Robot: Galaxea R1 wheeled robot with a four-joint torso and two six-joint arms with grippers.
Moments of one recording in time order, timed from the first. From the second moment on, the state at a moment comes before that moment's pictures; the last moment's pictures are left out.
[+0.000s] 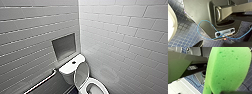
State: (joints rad) left arm 1.42 3.02 -2.70 0.24 0.17 -0.10; right arm -1.56 2.88 -2.39 0.07 0.10 0.07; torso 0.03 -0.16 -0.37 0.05
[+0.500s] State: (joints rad) left arm 1.42 3.02 -2.69 0.22 0.17 -0.10; right arm -1.51 2.59 -1.98 0.07 0.15 0.08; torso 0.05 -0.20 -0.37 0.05
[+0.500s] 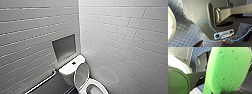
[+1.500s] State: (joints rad) left arm 1.43 3.02 -2.69 0.21 0.16 -0.10; right arm -1.17 2.20 -1.65 0.07 0.14 0.24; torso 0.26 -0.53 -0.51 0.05
